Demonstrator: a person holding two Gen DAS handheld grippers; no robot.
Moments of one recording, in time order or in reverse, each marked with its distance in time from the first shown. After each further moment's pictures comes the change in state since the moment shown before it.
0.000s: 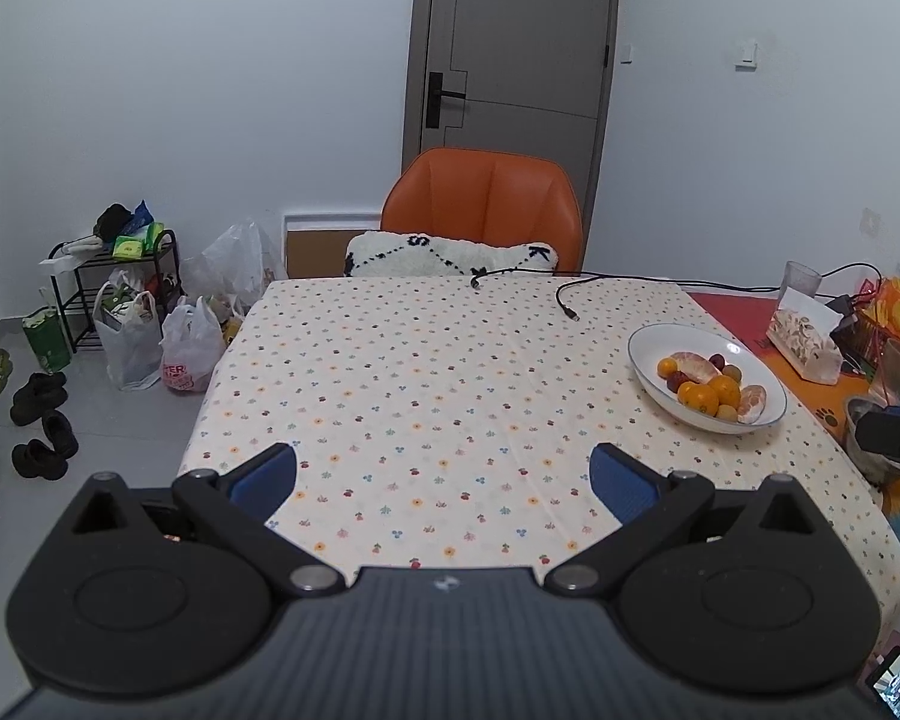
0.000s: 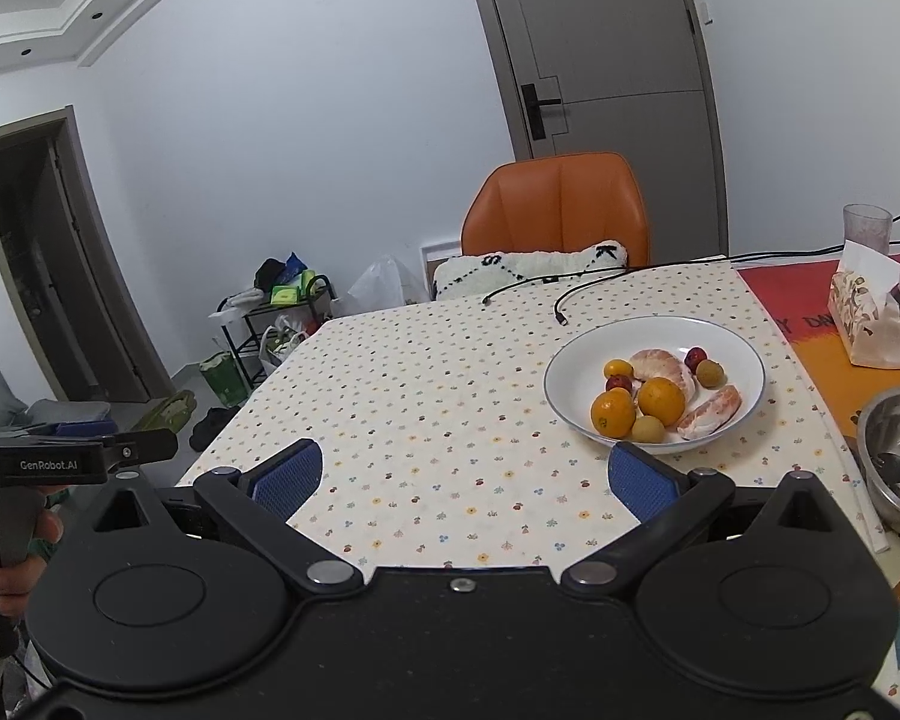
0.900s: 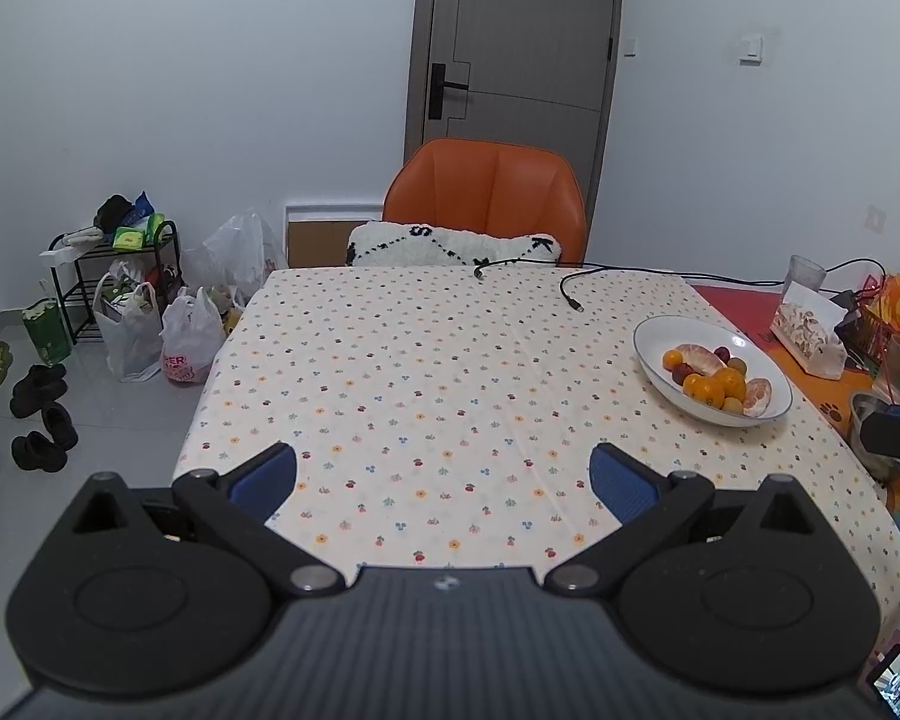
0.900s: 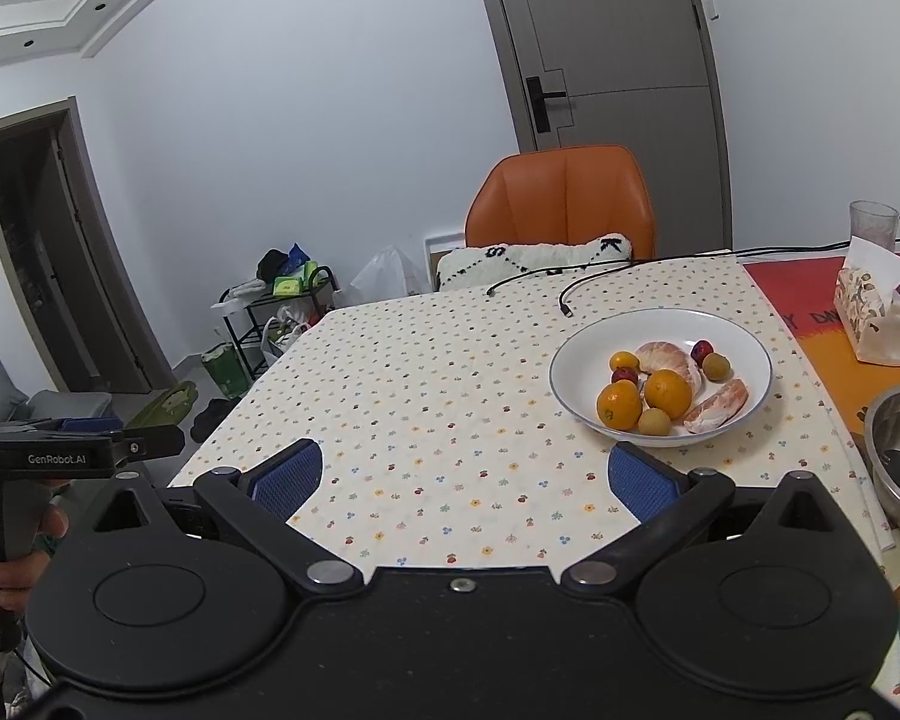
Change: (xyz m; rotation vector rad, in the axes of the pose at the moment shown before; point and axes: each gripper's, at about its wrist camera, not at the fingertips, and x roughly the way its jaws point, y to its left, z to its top) left arm 0.005 0.005 -0.003 -0.004 0.015 -0.001; right arm 0.002 0.004 -0.002 -0.008 0.012 0.003
